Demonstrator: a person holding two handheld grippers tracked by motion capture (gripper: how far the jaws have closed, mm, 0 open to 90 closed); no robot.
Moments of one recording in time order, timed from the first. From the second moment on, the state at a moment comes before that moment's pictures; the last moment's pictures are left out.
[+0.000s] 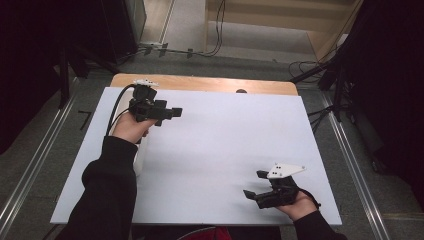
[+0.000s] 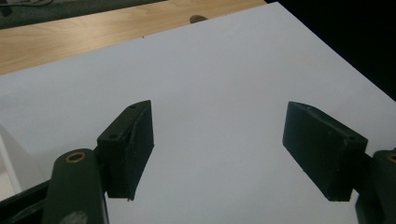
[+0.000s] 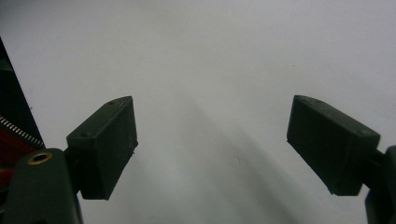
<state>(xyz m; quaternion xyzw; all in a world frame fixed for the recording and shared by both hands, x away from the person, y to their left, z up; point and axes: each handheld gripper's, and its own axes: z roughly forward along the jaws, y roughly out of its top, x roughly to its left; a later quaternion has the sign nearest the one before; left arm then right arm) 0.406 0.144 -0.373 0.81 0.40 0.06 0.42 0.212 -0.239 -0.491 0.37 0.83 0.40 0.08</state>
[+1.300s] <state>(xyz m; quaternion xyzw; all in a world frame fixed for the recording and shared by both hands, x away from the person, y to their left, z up) 0.365 0.117 -0.392 0.83 0.34 0.06 0.43 0.212 -0.241 -0.491 0.38 0.83 0.40 0.08</state>
